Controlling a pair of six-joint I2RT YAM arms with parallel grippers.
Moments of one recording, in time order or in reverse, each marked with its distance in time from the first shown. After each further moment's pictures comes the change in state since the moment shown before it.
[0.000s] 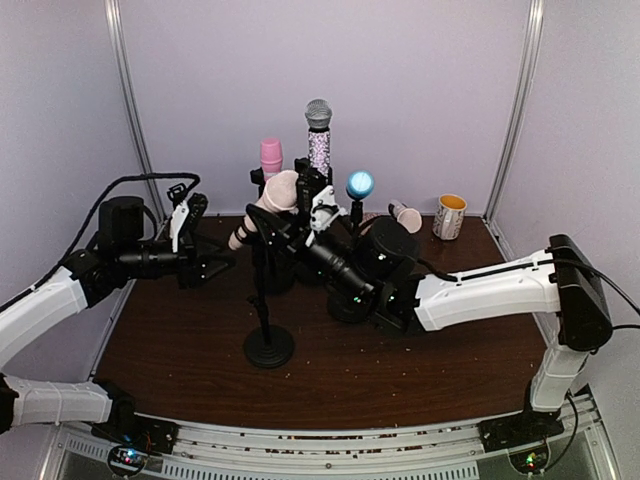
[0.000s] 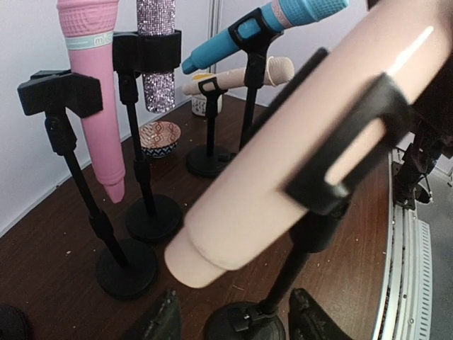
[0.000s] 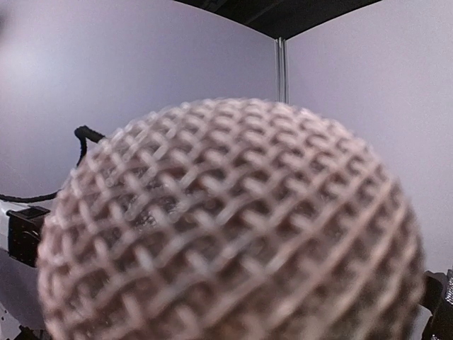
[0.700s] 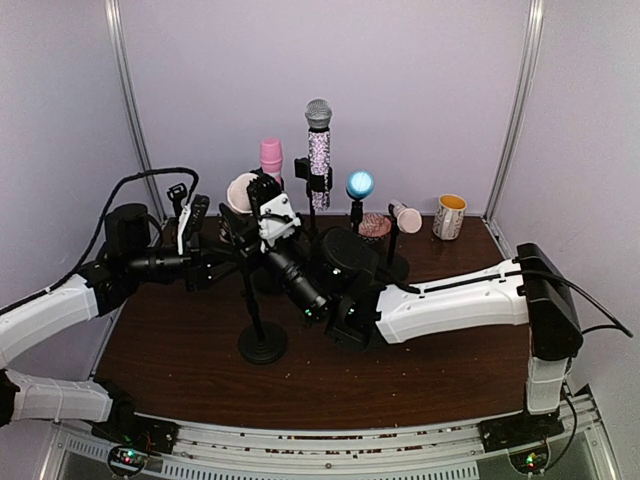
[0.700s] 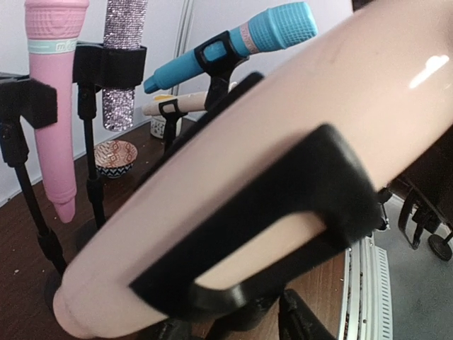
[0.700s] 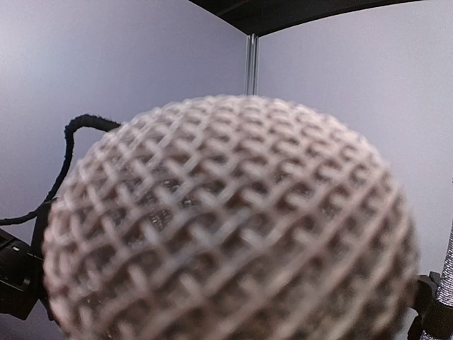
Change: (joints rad) left arm -0.018 0.029 -0.105 0.277 0.138 -0.214; right arm 0.104 0.177 0.243 -0.033 0.288 -0.187
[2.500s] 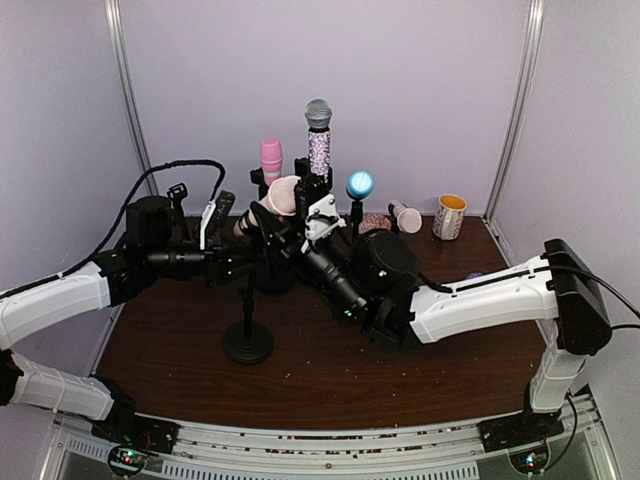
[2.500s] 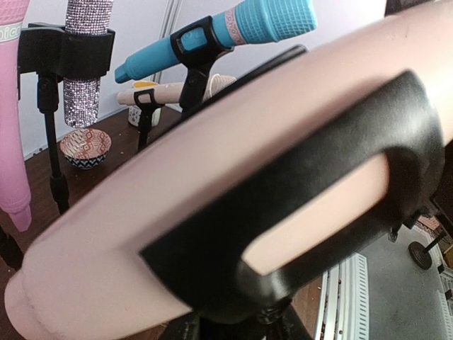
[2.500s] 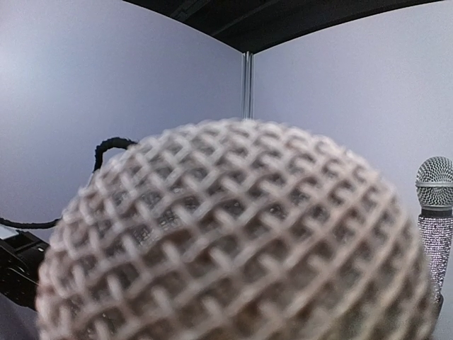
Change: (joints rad) left arm -0.103 0.114 0.097 -0.017 -0.084 -0.090; right arm -0.027 -0.159 -0.237 0.116 -0.074 0.045
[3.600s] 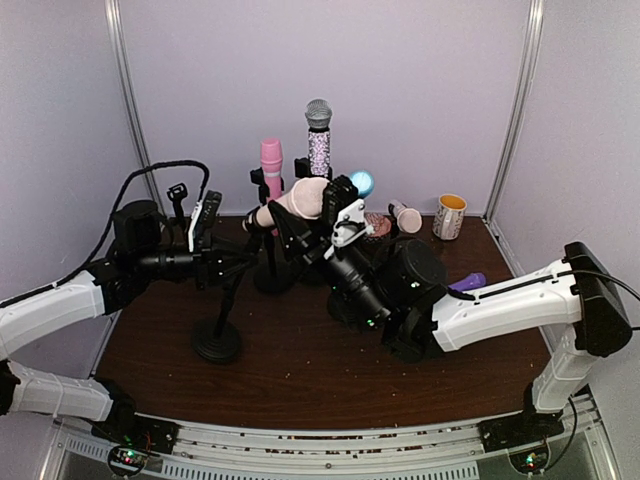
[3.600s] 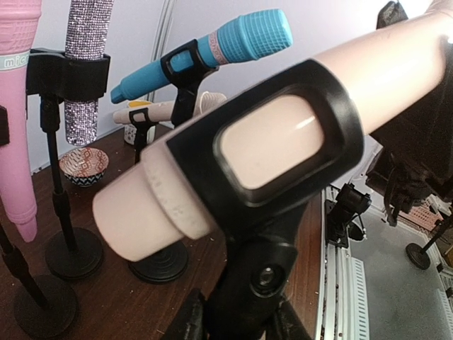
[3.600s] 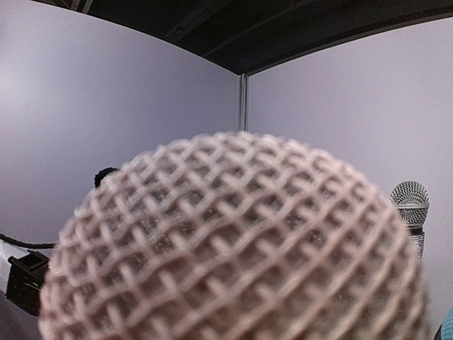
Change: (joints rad) left arm 0.034 -0.060 -0.067 0.095 0.063 -0.018; right arm 0.037 -0.108 -0.115 0.079 0.032 -0.025
